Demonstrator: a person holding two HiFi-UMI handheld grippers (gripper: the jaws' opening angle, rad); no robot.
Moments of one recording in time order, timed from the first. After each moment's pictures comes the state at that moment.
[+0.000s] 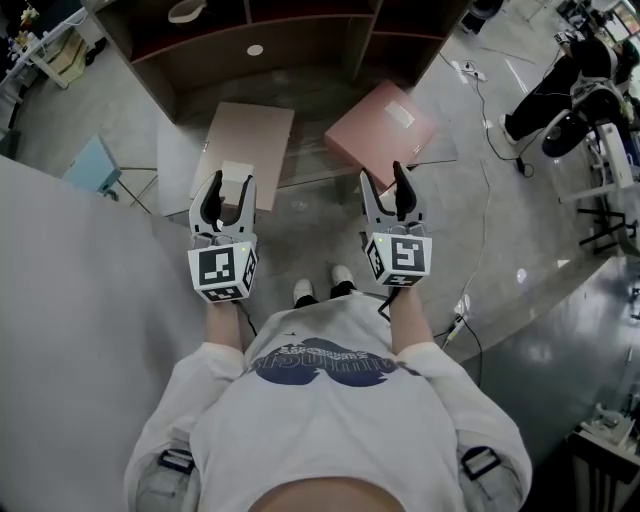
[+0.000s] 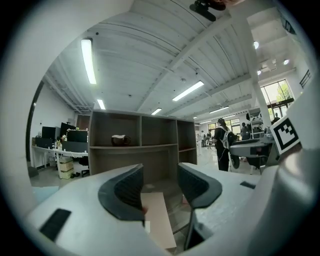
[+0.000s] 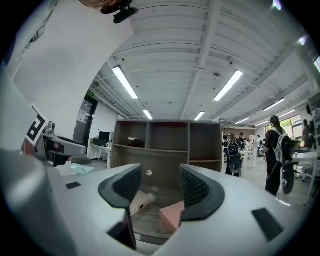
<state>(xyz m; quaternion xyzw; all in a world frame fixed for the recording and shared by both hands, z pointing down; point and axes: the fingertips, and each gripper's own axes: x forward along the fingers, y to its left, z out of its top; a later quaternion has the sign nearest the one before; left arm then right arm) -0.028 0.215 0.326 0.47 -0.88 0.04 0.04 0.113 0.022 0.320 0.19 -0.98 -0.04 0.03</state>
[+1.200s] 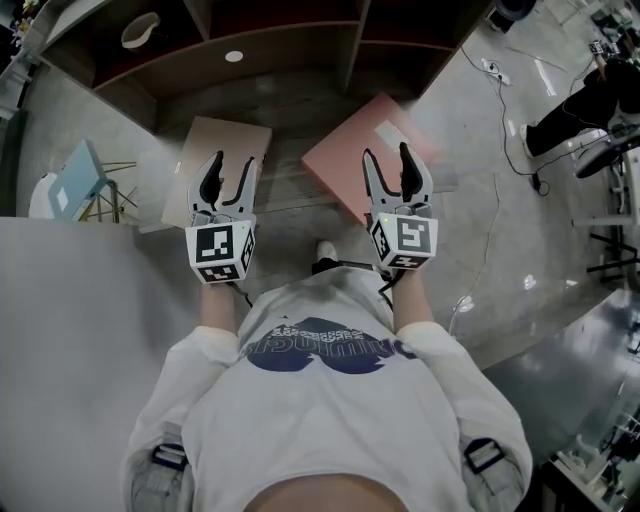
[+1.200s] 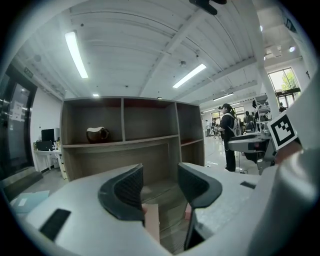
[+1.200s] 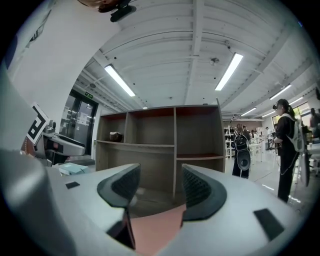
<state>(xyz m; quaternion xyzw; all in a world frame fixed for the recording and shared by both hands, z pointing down) -0.082 0.041 0.351 0.44 -0.89 0.09 0.08 0.044 -0.165 0.351 0.15 -0.99 -0.01 0.04</state>
